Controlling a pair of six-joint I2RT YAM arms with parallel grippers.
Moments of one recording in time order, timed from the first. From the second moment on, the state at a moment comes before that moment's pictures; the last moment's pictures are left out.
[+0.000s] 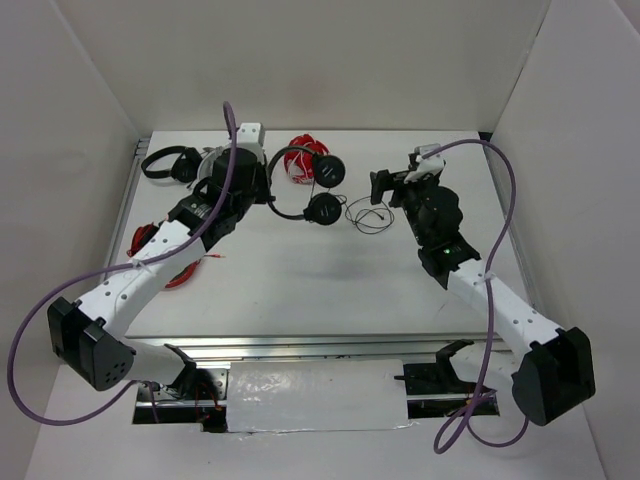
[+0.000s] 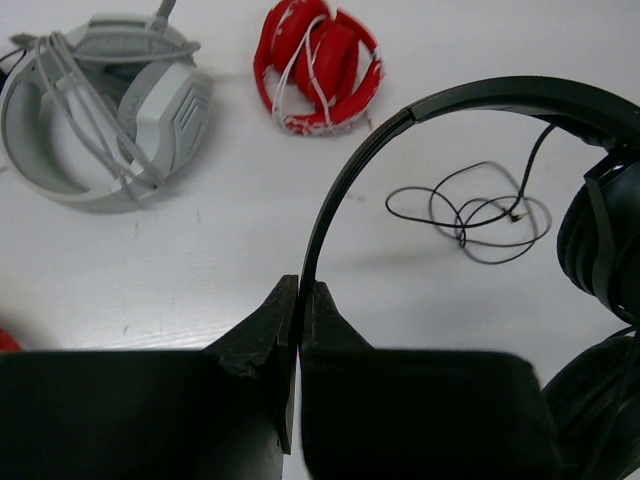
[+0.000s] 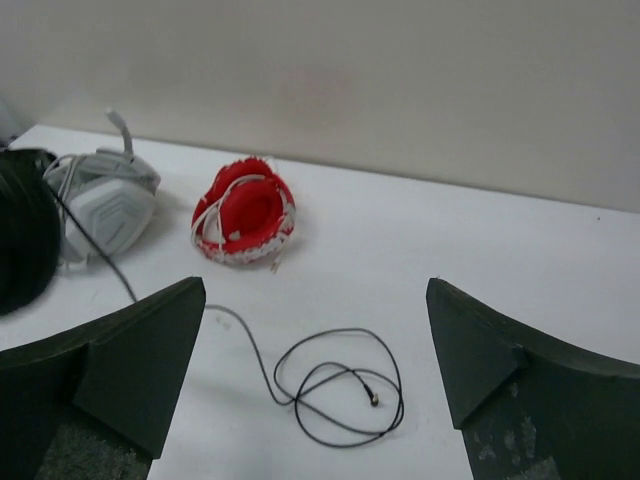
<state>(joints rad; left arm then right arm) -0.57 1.36 1.31 -0.38 -0.35 -0.33 0.43 1.12 0.80 0.41 0.23 0.00</state>
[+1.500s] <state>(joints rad) -0.54 1.47 2.06 -0.53 -0.29 -0.32 0.40 1.52 0.86 0.20 -0.37 -0.23</state>
